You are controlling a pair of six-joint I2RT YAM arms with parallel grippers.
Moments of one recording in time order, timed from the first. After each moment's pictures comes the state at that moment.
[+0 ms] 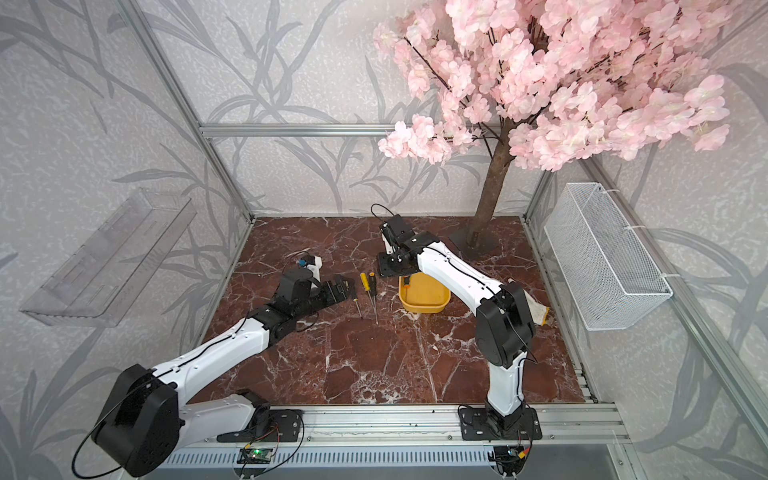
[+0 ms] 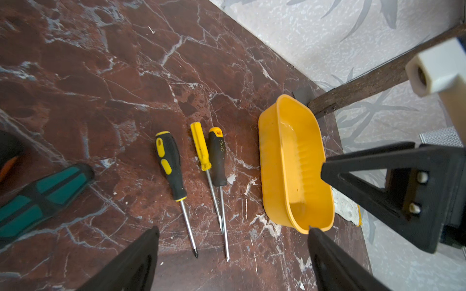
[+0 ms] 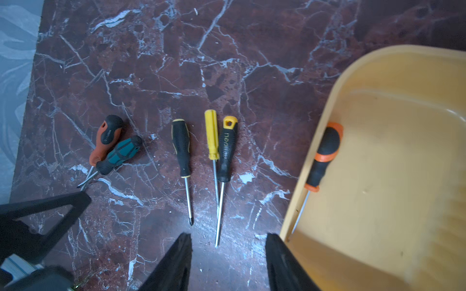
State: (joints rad) left arm -0.47 1.21 0.66 -0.02 0.09 -0.76; right arm 0.64 1.91 1.70 -0.82 -0.10 0.43
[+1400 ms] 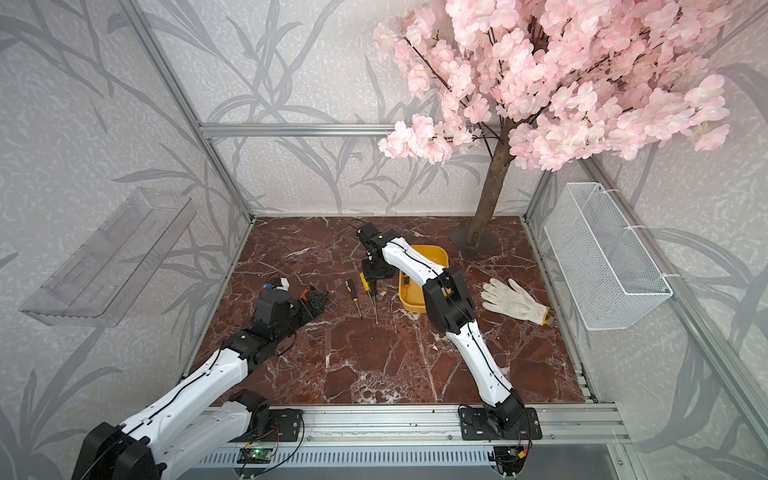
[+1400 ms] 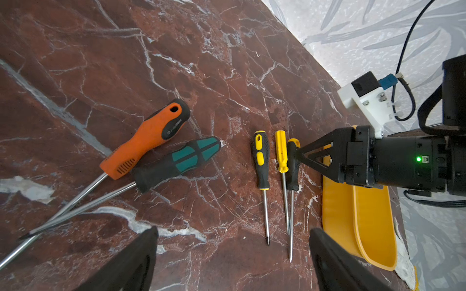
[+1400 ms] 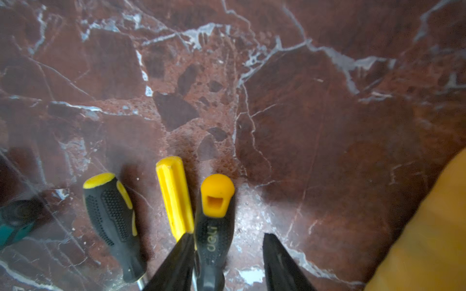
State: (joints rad) left arm -0.36 0.92 0.46 -0.18 -0.09 -0.83; right arm 0.66 2.47 2.23 -1.04 -0.05 0.44
